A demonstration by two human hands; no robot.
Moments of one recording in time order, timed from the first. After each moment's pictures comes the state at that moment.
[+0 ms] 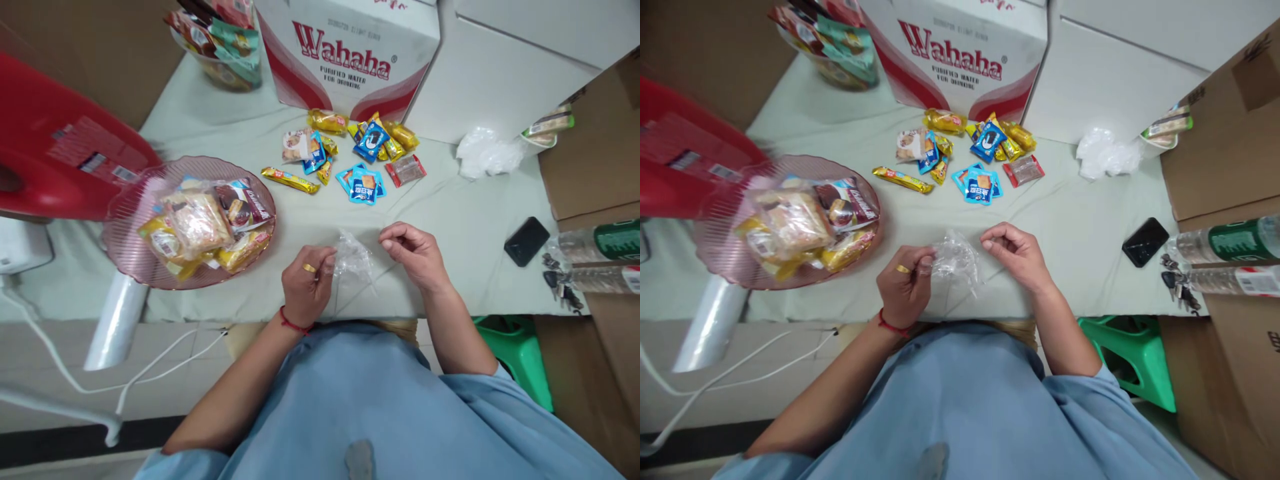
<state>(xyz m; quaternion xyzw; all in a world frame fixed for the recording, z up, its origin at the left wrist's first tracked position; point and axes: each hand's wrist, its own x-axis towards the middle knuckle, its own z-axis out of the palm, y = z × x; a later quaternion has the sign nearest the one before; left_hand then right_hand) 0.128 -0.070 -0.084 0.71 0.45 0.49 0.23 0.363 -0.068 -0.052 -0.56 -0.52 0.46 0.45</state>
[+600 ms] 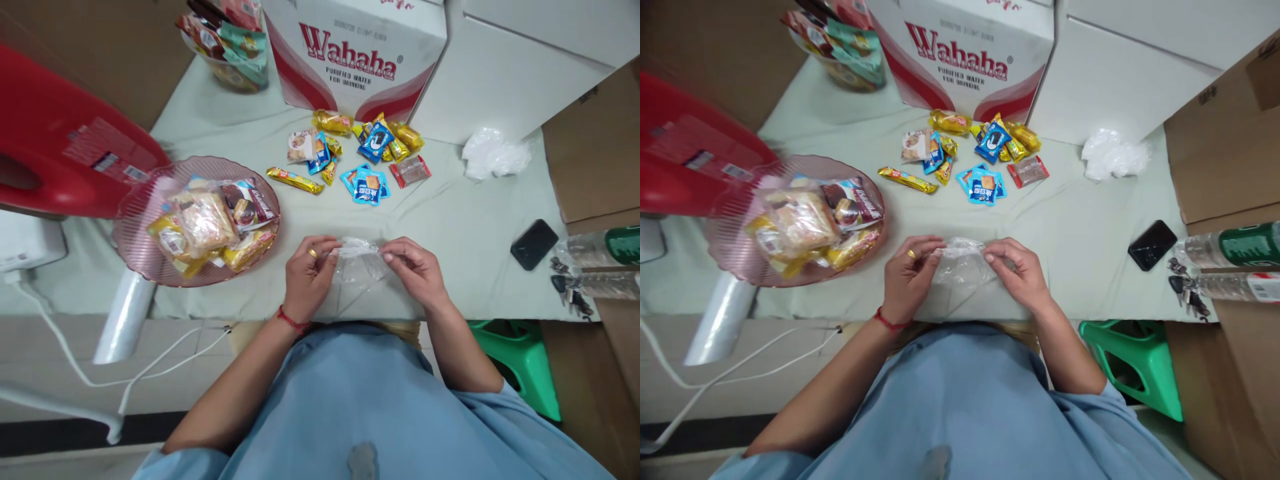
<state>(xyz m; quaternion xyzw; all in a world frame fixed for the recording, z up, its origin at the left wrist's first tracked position) 0.128 -0.060 -0.081 0.63 0.51 0.44 0.39 0.358 -0.092 -0.059 -0.54 -0.63 0.36 0.42</state>
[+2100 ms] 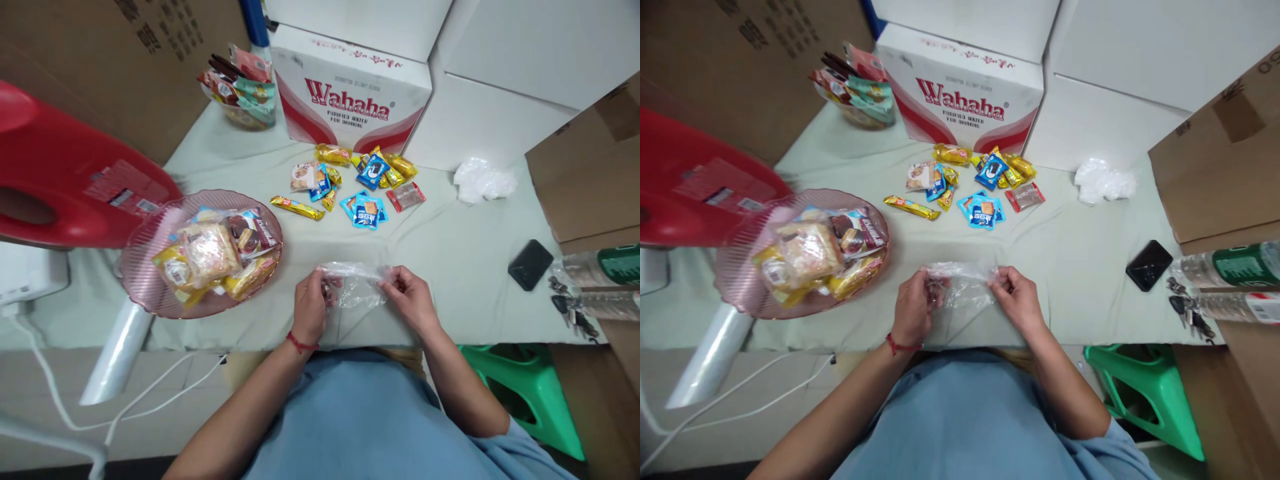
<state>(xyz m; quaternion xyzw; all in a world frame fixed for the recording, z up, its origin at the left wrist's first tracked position) 0.149 -0.058 -0.095 0.33 0.57 0.44 0.61 0.356 -0.096 -0.086 -0.69 -0.49 0.39 0.37</state>
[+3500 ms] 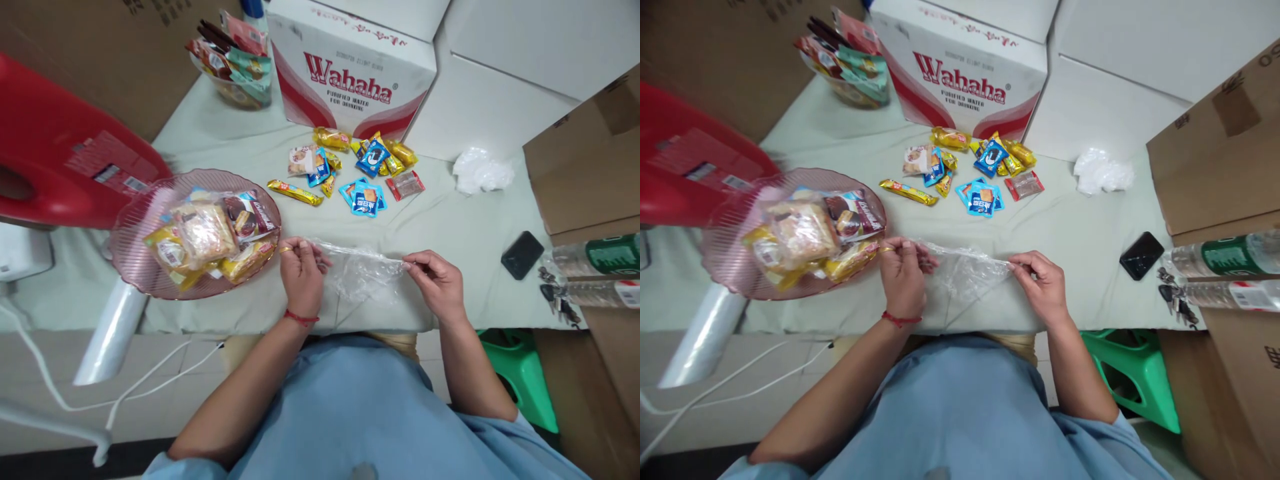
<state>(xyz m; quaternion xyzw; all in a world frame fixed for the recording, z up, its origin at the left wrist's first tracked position) 0.151 -0.041 -0.089 0.34 0.55 0.59 0.49 0.385 -0.108 -0.052 -0.65 -0.57 0.27 0.43</state>
